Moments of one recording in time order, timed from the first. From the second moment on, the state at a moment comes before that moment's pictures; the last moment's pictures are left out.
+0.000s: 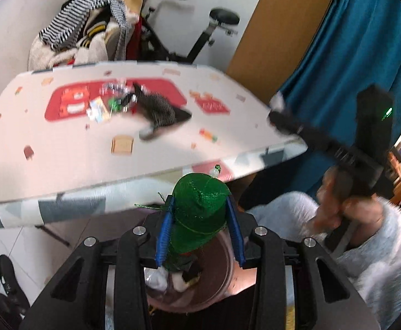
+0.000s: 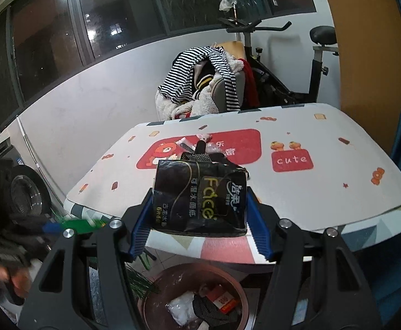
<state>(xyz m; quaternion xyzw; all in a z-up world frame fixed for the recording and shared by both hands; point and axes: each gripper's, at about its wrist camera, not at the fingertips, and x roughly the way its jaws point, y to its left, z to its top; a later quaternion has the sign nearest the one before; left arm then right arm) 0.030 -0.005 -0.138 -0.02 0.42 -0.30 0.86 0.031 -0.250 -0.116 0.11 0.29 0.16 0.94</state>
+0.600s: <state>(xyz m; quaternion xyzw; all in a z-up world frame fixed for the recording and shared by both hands) 0.034 -0.015 -0.168 0.06 0.44 -0.24 0.86 0.026 -0.250 -0.133 0.11 0.31 0.16 0.93</state>
